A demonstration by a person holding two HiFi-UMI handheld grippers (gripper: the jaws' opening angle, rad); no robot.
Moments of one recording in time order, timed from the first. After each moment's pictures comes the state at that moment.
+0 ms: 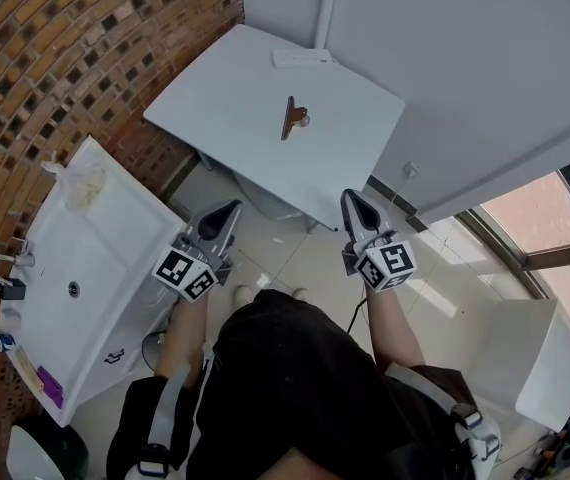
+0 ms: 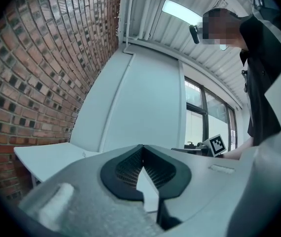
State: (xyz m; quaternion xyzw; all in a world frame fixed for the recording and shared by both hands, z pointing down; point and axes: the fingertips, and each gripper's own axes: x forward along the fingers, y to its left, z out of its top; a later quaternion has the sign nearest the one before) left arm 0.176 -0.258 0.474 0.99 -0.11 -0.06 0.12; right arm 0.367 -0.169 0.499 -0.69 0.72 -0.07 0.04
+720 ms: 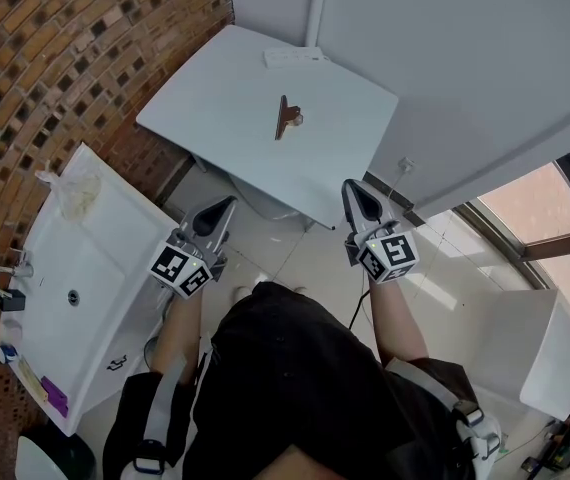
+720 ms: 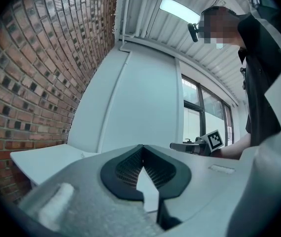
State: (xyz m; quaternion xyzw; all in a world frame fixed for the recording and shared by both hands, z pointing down) left arm 0.183 -0.270 0.474 0.99 -0.09 -0.05 0.10; right arm 0.381 -0.177 0.486 -0.70 0.71 -0.04 0.02
